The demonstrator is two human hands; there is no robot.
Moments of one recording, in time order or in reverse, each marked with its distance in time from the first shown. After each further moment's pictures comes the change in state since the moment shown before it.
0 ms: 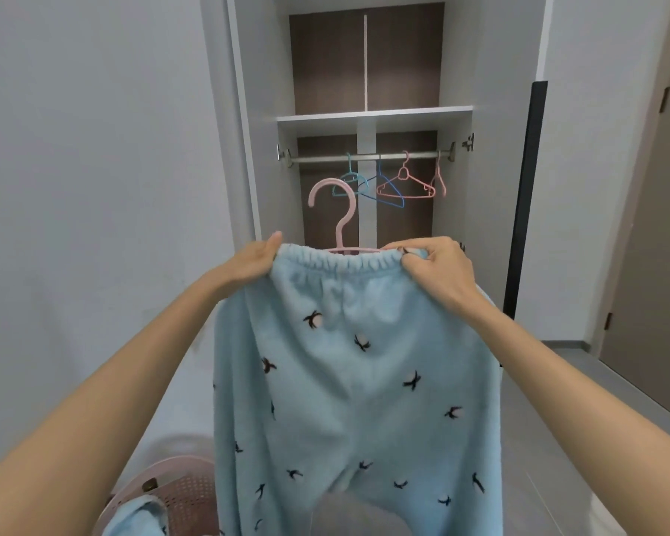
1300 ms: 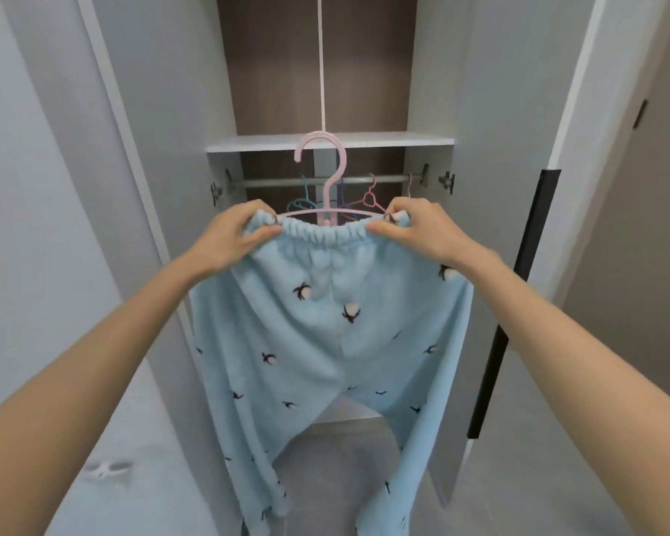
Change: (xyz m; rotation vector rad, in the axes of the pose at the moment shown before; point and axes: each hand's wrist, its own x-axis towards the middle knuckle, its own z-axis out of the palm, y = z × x) left_hand 0.349 0.129 -0.108 0.088 0.046 0.494; right_hand 0.399 -0.005 -0.063 -0.131 -0.236 0.033
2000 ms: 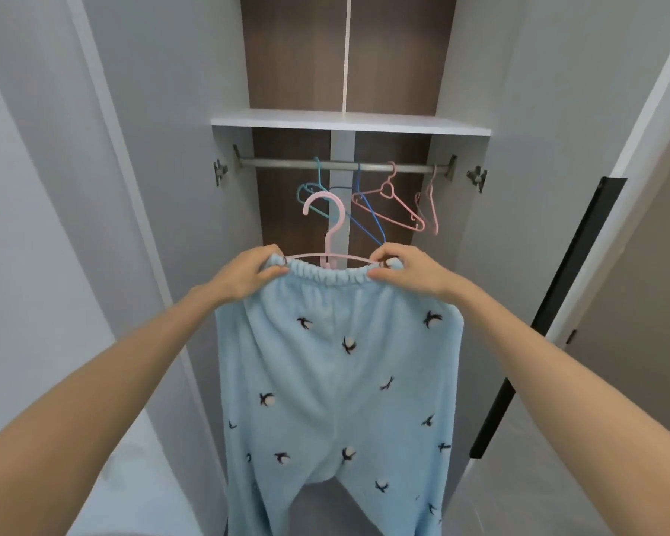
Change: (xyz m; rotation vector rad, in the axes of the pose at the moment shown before) left_hand 0.016 -0.111 0.090 0.029 -0.213 -0.182; right_hand 0.051 0.083 0.078 0.178 -0.366 0.015
